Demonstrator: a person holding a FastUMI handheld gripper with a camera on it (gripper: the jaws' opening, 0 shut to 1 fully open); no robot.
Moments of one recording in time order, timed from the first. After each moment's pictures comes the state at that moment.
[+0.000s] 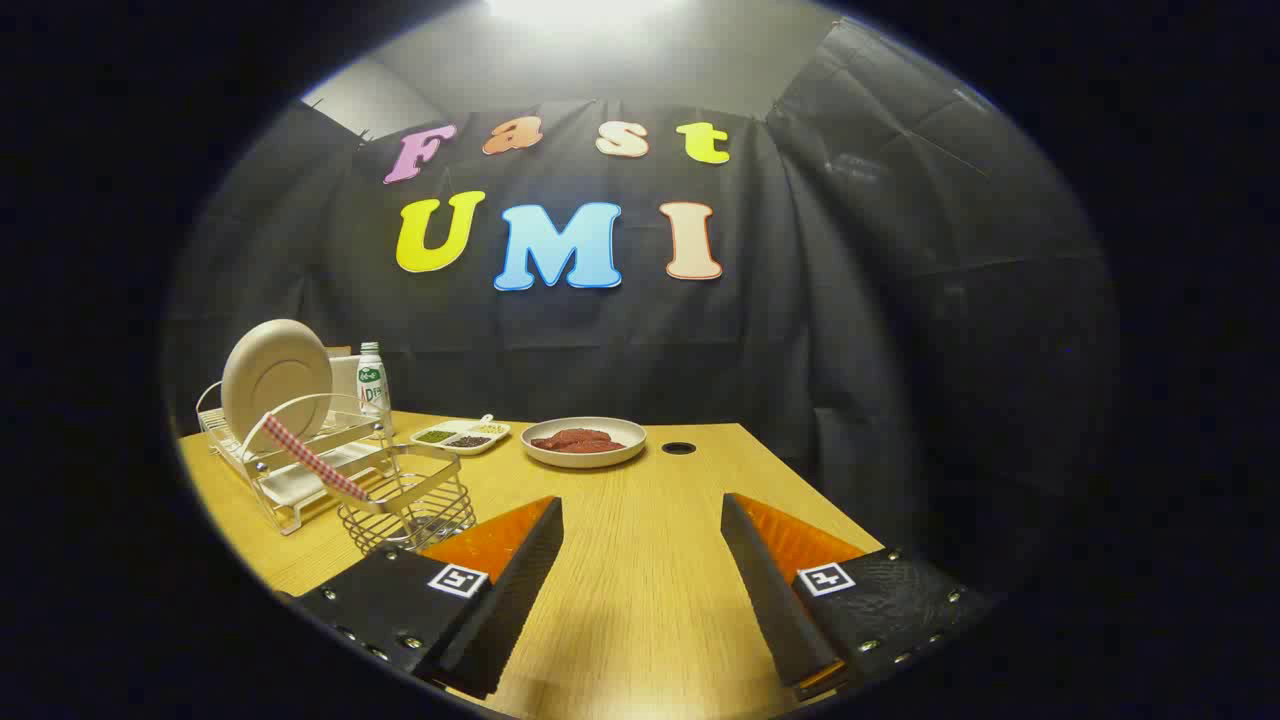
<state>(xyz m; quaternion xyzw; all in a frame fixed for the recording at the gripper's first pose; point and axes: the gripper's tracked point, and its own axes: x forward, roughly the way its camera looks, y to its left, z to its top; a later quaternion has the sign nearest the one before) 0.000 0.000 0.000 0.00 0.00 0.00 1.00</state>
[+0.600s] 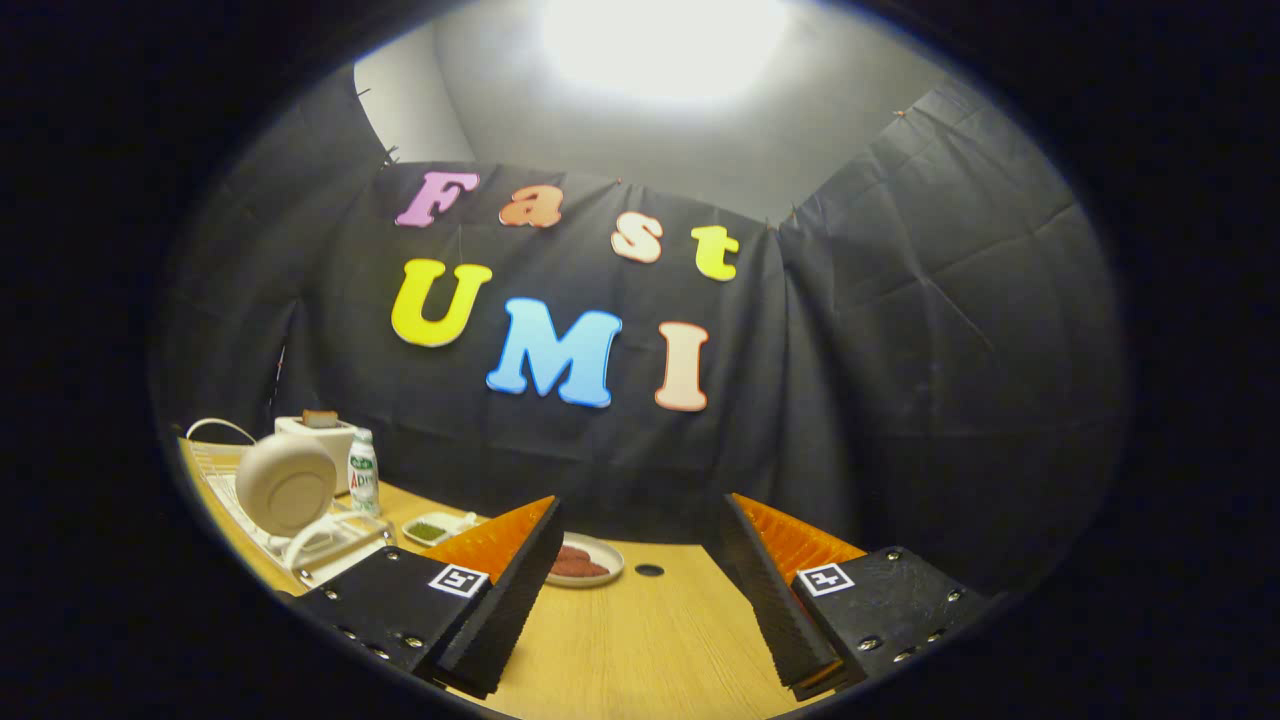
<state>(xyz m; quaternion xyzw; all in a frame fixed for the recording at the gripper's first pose) -0.065 0.057 0.207 -0.07 -0.15 -0.06 0.99</state>
